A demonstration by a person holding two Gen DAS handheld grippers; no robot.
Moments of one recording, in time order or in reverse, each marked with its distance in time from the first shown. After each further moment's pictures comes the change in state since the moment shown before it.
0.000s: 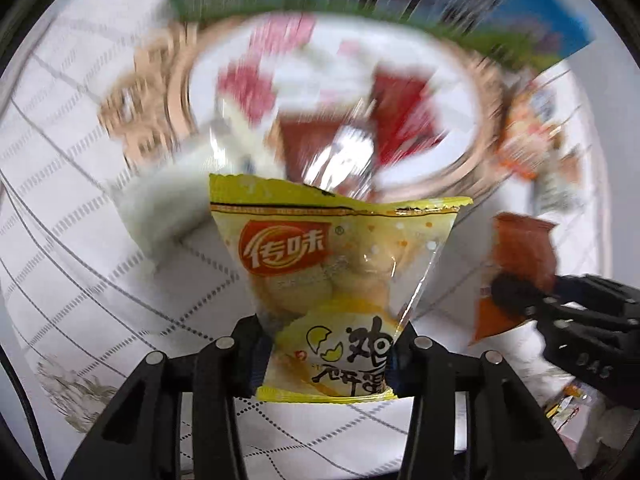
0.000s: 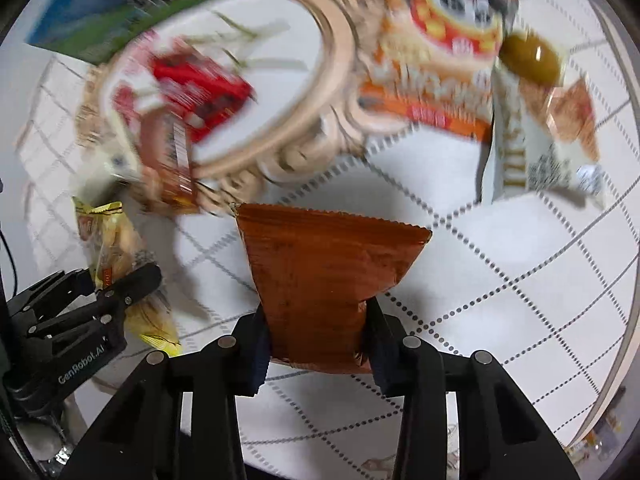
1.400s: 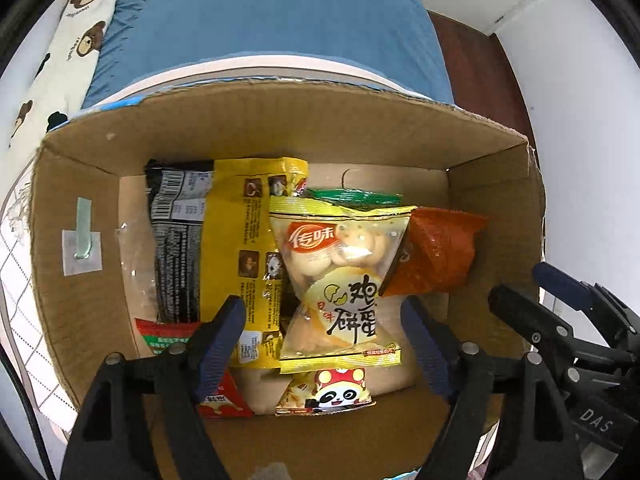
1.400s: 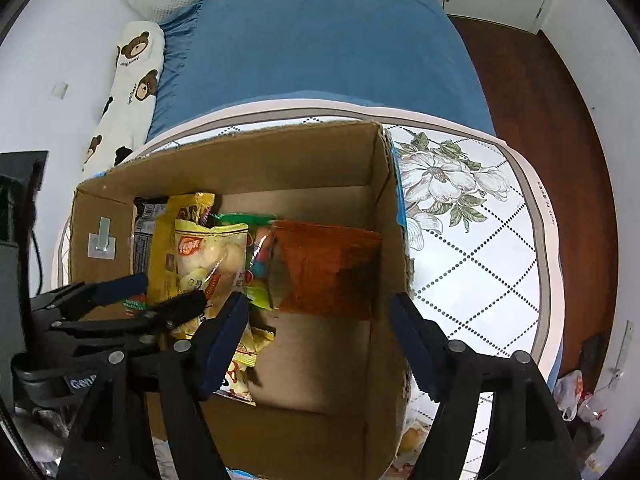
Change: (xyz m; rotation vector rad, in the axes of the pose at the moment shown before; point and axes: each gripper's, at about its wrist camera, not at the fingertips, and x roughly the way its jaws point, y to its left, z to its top) left arm -0.049 -0.042 0.331 0.009 0.035 -0.059; right arm -0.152 -0.017 0.335 0.045 -0.207 -0.049
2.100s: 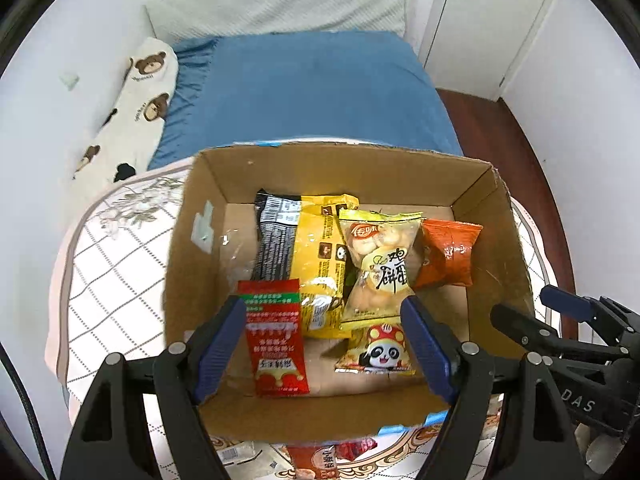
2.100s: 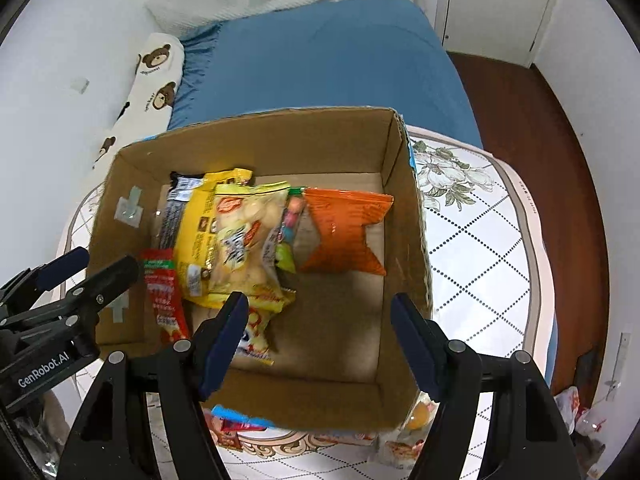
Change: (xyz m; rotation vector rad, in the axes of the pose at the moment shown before) left arm -0.092 0.018 -0.103 0.015 -0.385 0.144; right arm -0.046 0.034 -0.079 -0.066 -0.159 -0.029
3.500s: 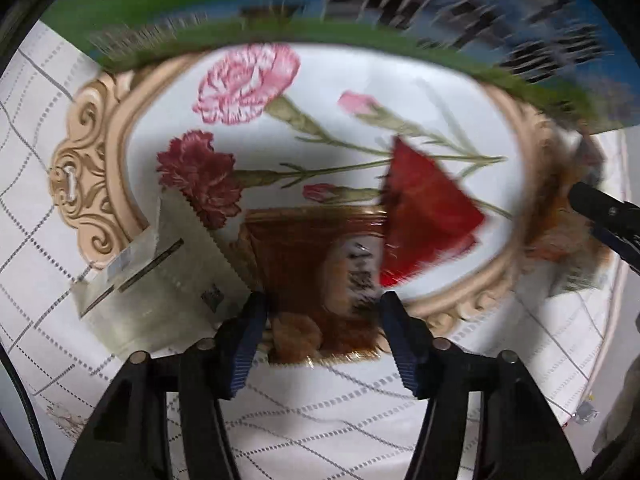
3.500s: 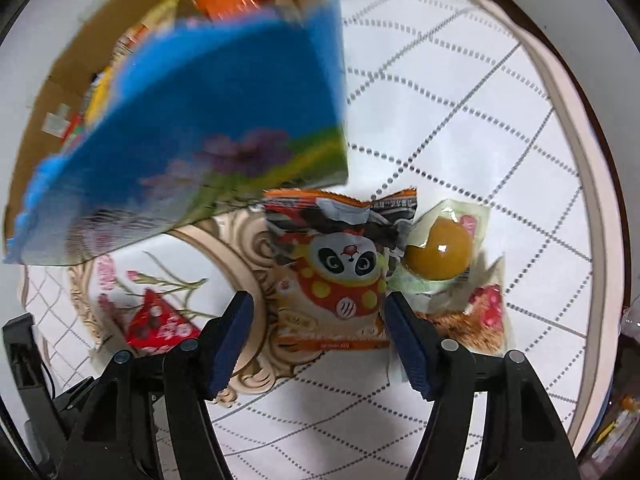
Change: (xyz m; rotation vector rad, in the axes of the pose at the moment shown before) left arm 0.143 0.008 -0.208 -0.063 0.465 -0.024; right arm 0.094 -0.057 -0.174 0.244 0.161 -0.006
